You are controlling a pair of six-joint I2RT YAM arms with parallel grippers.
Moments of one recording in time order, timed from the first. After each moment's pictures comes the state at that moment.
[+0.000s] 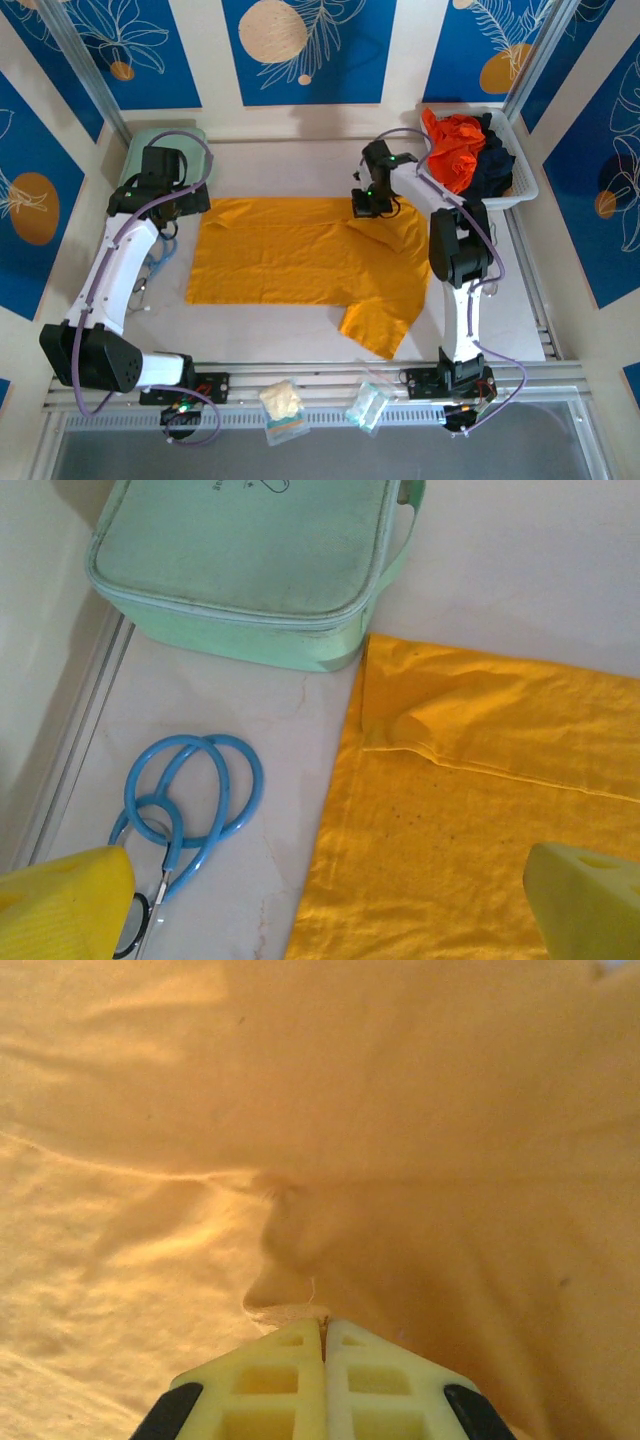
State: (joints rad) left arm -0.11 1.33 1.37 -0.91 -0.27 -0.23; right arm 0.35 2.08 1.71 -0.95 -0.23 0.22
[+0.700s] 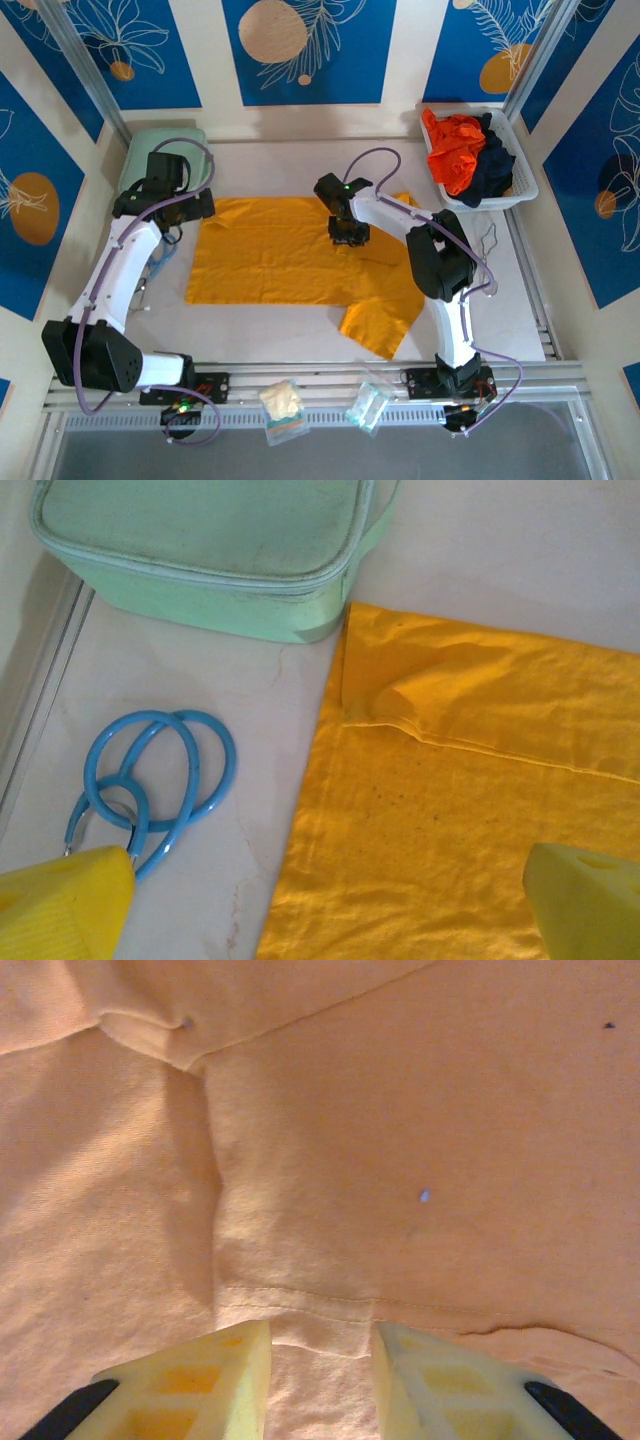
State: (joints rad) left arm -0.11 1.33 1.31 -0.89 -0.23 -0.28; right arm 0.61 2.06 1.62 -1.02 0.18 0.70
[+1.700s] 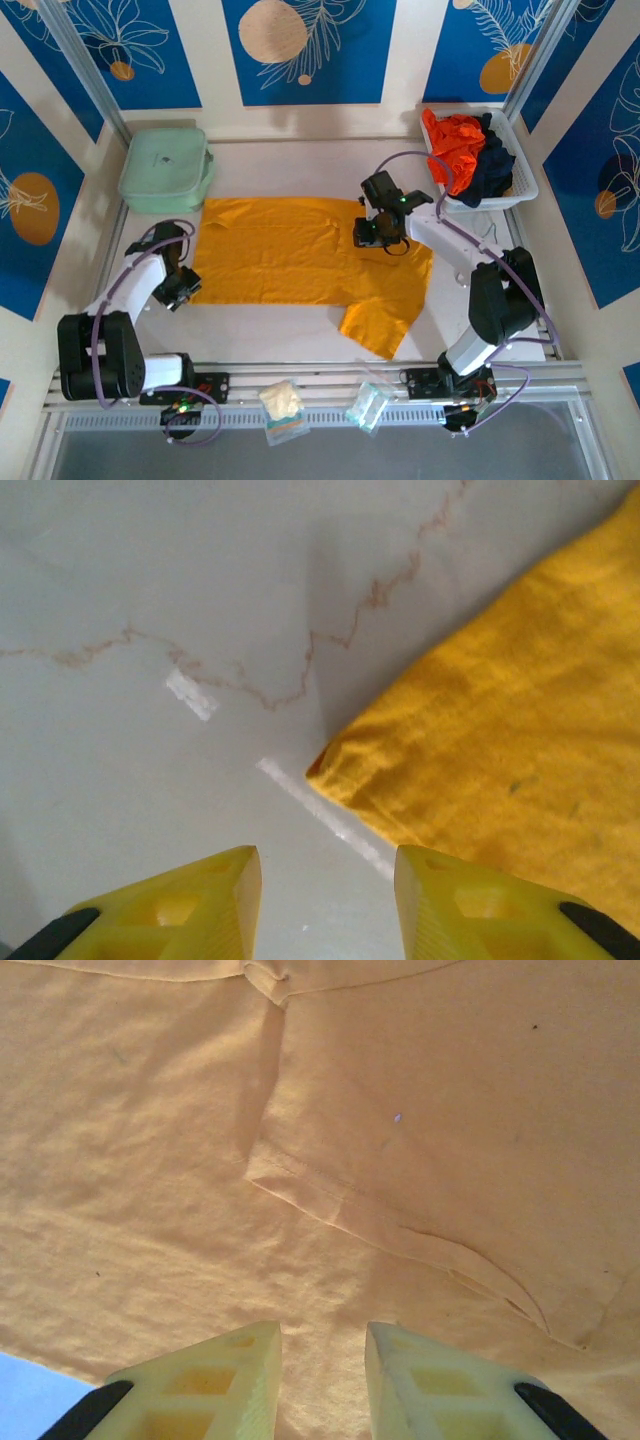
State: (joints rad) left arm 0.05 1.30 0.76 -0.94 -0.07 -0.77; right arm 0.47 1.61 1.23 -0.80 -0.10 0.36
